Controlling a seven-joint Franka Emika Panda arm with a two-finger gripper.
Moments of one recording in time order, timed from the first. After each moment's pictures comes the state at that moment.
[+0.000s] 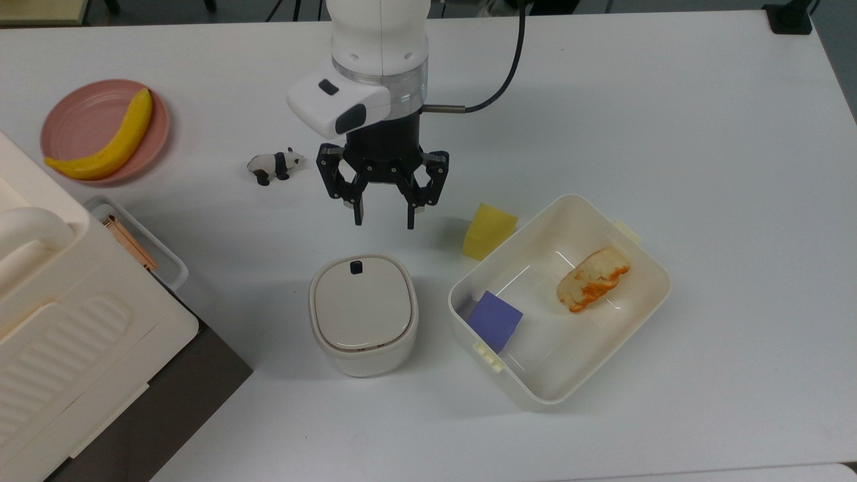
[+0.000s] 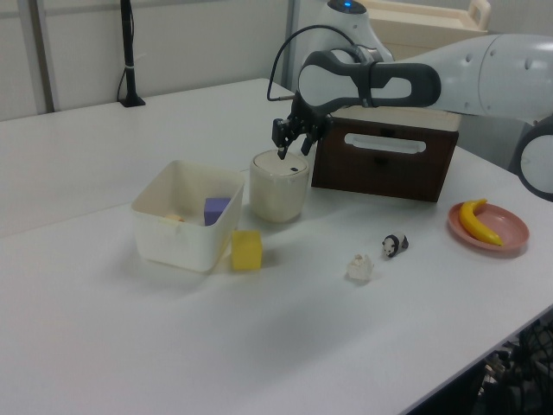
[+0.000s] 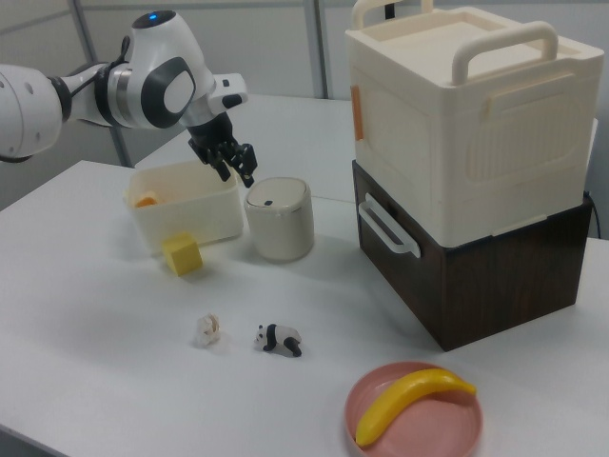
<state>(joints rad) 0.11 0.35 -0.04 -1.52 -0.04 2.18 0.17</state>
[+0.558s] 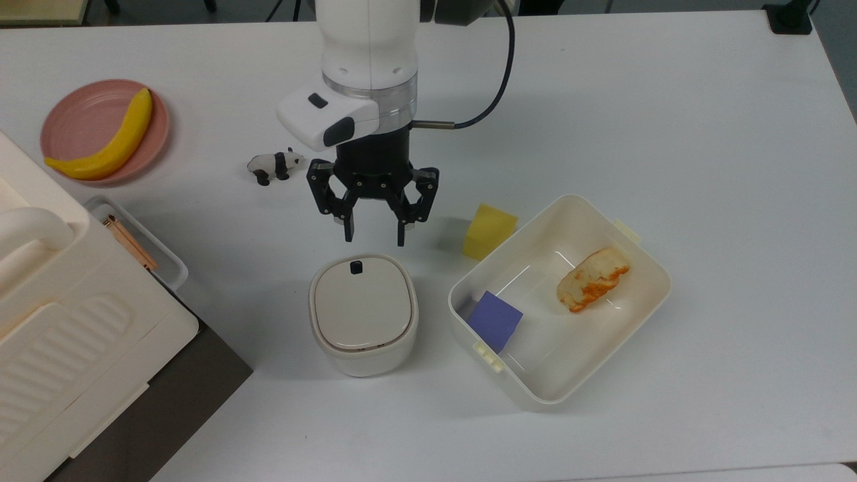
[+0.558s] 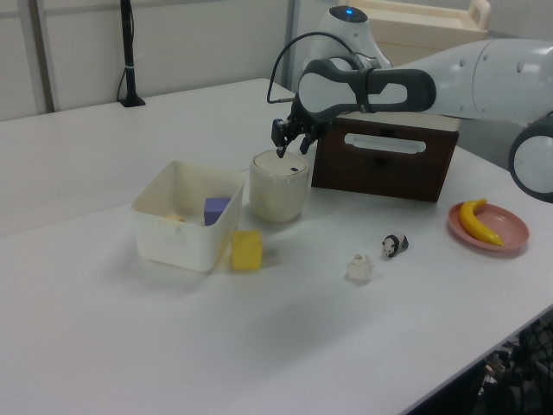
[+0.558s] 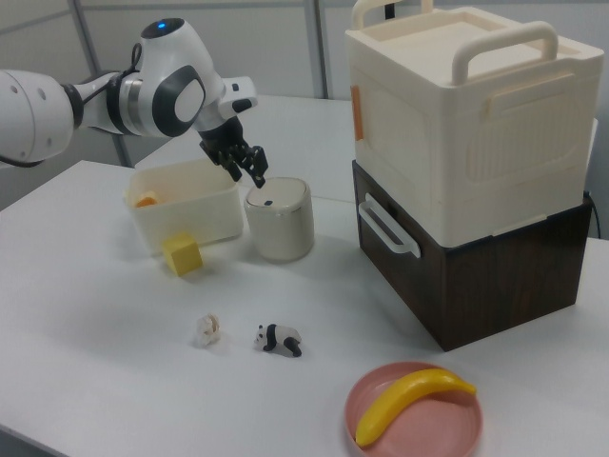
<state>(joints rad) 0.09 0.38 -0.04 -1.52 -0.05 2.25 0.17</state>
